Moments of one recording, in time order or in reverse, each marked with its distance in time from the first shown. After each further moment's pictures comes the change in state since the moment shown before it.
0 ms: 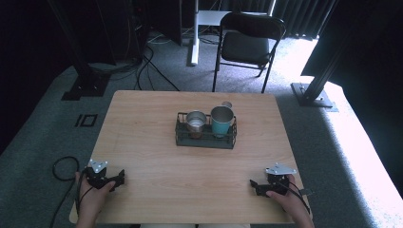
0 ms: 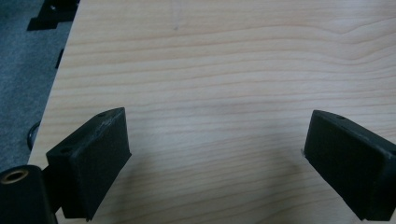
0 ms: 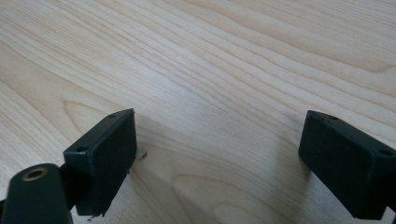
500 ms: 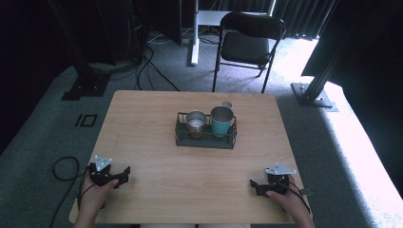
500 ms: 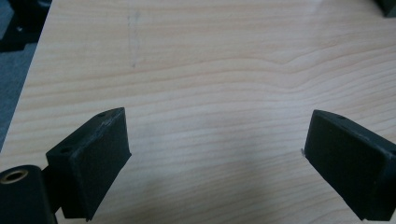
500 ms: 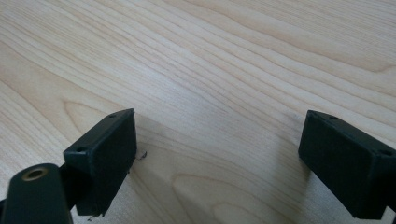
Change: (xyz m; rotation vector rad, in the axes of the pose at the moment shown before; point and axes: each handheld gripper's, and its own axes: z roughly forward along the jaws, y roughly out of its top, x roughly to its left) left arm -0.013 0.015 -0.005 -0.061 -0.108 0.038; right arm 0.000 0.000 0.000 0.001 0.001 0.001
